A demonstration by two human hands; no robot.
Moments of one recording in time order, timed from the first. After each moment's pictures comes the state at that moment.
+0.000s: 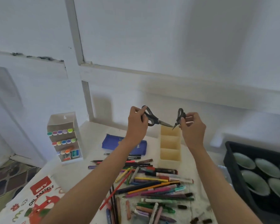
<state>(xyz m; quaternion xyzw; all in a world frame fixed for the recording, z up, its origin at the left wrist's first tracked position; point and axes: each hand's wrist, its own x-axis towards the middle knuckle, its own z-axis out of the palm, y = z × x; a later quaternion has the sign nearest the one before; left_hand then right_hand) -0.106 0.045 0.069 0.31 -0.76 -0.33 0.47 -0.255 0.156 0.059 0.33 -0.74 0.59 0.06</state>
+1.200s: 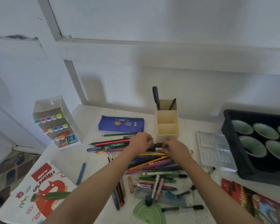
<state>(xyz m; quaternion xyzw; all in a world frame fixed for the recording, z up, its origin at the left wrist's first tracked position) -0.102 0.070 -0.069 0.30 -0.92 -0.26 0.03 -0.215 0.204 -0.076 0.50 -0.85 0.12 -0.11</state>
